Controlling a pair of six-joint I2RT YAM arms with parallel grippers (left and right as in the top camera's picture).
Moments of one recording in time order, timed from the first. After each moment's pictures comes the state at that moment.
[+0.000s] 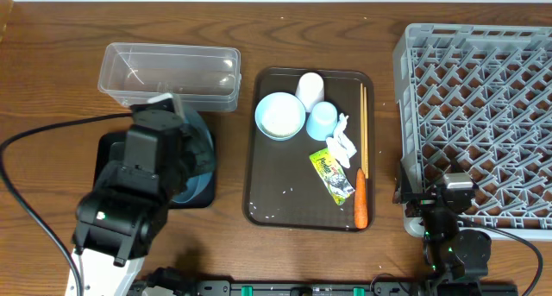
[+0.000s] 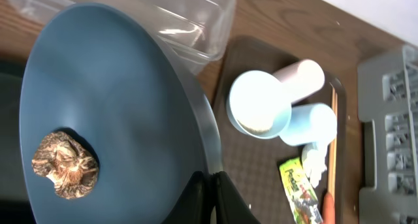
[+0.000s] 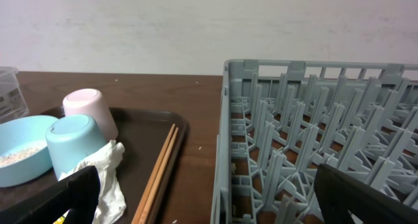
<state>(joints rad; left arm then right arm) -0.28 0.95 1.12 -0.96 -0.05 -0.58 0.05 0.01 0.01 -0.07 -0.01 0.03</state>
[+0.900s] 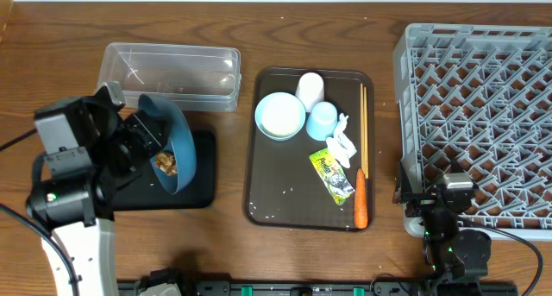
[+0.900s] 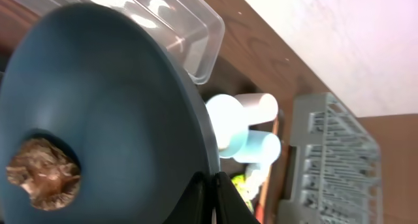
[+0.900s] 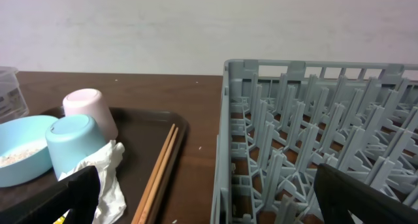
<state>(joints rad) 0.28 1.04 1.12 -0.90 0.58 -0.48 0.05 0.01 0.01 -0.07 -0.01 0.03</state>
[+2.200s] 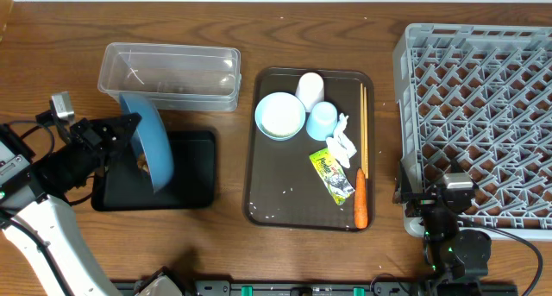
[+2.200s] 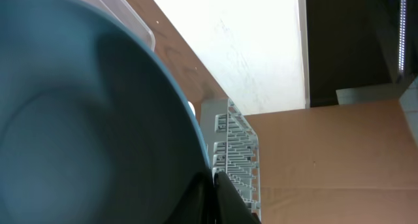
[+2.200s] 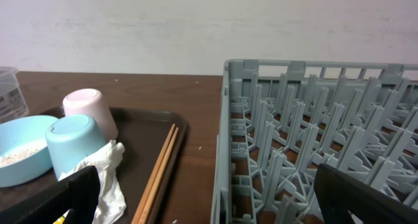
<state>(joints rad) 0.72 1.20 1.06 -0.90 1.25 -0.28 0.05 0.01 0.01 -0.07 -0.01 0.03</state>
